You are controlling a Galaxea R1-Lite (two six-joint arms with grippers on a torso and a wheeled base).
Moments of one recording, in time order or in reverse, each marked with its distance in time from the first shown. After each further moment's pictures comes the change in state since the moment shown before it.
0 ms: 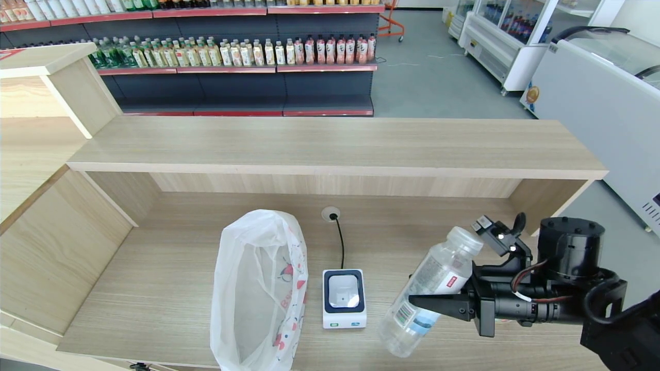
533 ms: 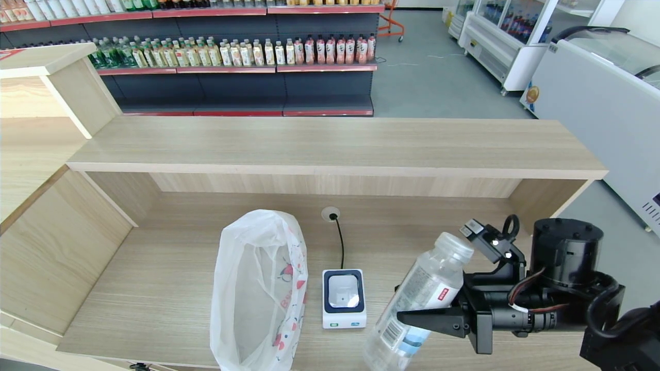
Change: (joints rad) left arm 0.000 0.000 0.000 0.000 0.000 0.000; right arm 0.110 -0.034 -0.001 -0.001 0.006 0.049
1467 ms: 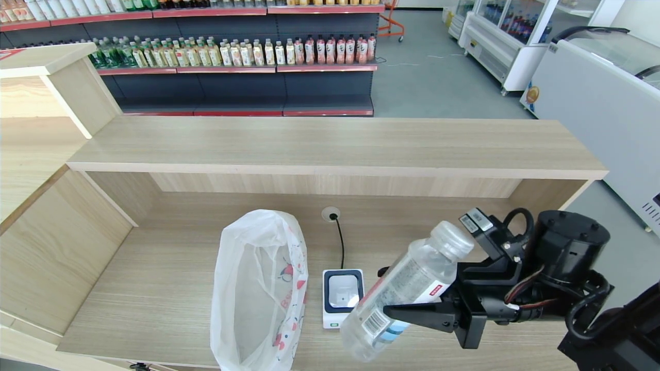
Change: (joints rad) left arm 0.000 0.000 0.000 0.000 0.000 0.000; right arm 0.055 0.061 -0.028 -0.256 0.058 -0.069
